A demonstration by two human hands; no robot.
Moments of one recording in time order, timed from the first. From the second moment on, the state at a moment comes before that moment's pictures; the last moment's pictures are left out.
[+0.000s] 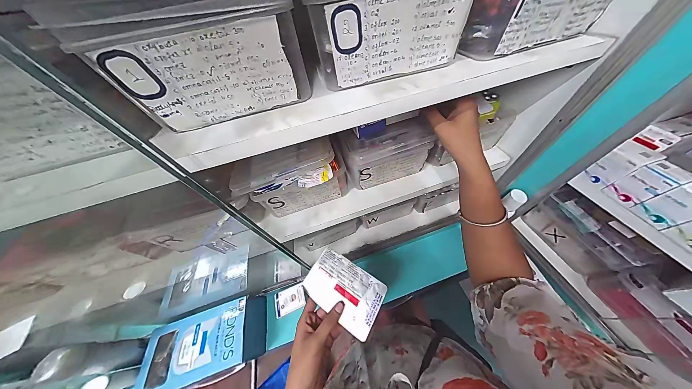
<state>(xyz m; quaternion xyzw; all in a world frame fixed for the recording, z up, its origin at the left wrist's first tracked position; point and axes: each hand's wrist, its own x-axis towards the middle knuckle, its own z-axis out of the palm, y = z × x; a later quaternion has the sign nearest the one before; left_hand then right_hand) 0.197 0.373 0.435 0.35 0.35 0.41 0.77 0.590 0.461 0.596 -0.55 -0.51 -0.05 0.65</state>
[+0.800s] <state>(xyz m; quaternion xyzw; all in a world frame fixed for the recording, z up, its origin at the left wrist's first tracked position) 0.192 0.365 0.434 0.38 0.32 0.39 0.77 0.462 0.456 0.585 -0.49 -0.74 -0.23 0.39</state>
